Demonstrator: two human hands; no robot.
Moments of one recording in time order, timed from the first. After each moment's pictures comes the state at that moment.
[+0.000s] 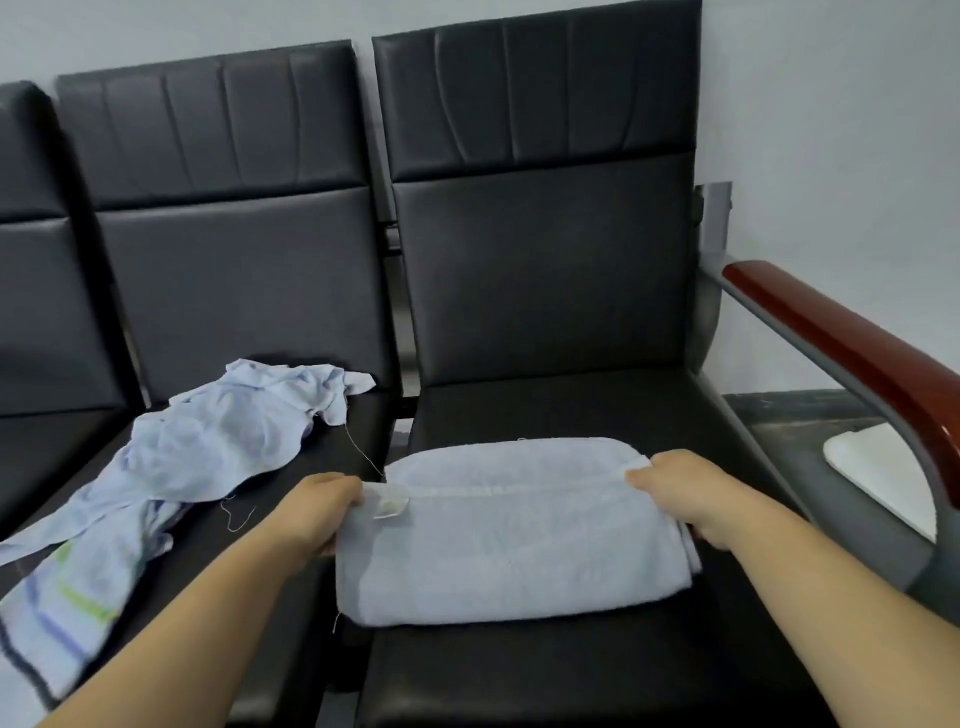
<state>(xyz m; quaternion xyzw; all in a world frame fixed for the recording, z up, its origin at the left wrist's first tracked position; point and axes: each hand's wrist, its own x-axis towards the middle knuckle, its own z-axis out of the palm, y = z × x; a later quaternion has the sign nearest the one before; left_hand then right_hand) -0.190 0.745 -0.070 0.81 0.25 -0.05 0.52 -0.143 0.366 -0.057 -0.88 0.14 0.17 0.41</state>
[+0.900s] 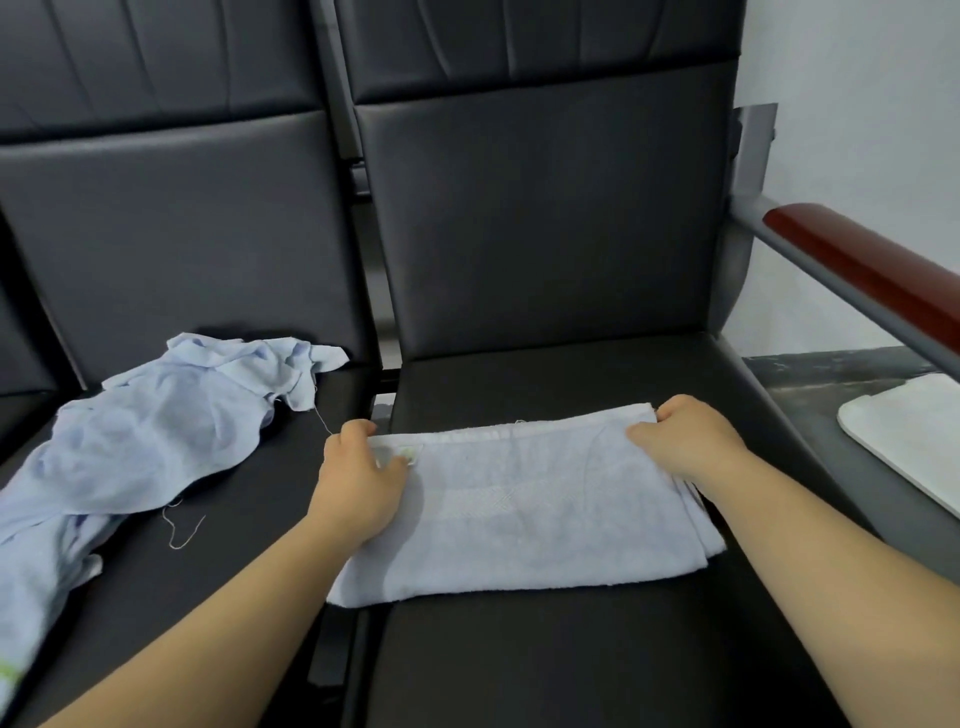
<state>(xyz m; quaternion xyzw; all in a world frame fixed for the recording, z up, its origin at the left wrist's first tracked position) -0.116 0.708 -0.121 0.92 0.20 0.03 0.35 -0.060 0.375 -0.094 -0.93 0.18 0.10 0.30</state>
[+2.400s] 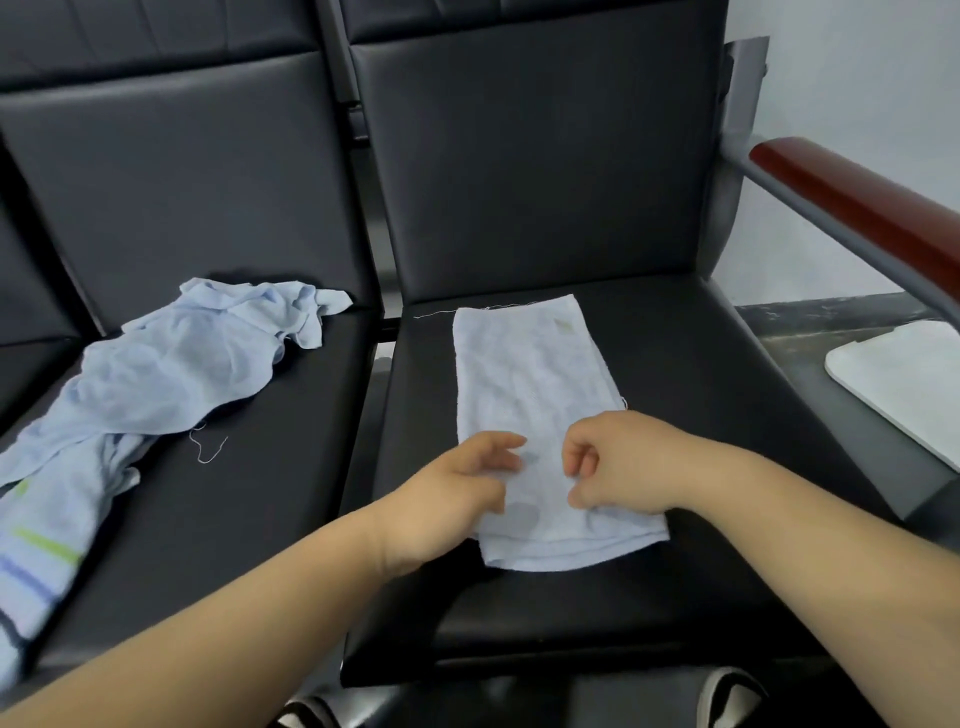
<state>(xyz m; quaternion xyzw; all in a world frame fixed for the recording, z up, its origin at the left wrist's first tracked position) -0.226 0.626 -0.088 0.79 -0.01 -0.23 0.56 -0.177 0.408 -0.068 -0.93 -0.16 0.25 0.20</state>
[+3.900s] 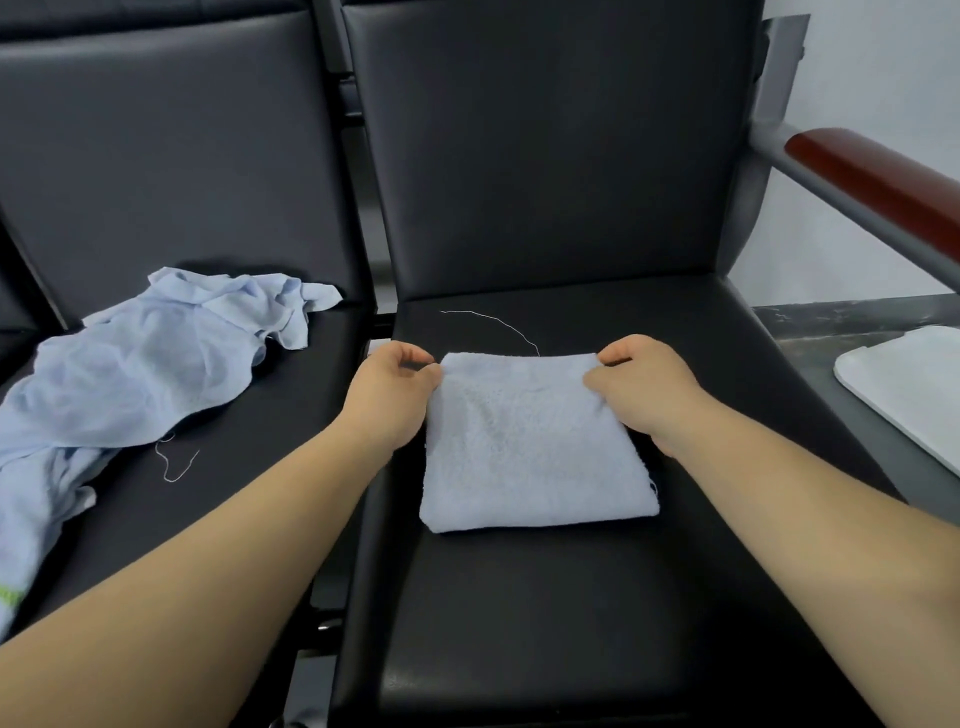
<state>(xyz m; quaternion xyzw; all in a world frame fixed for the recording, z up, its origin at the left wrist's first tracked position) -0.108 0.675 -0.102 0.86 0.15 0.04 0.49 -0.102 0.422 -0.078 -0.88 0.11 0.07 0.46</state>
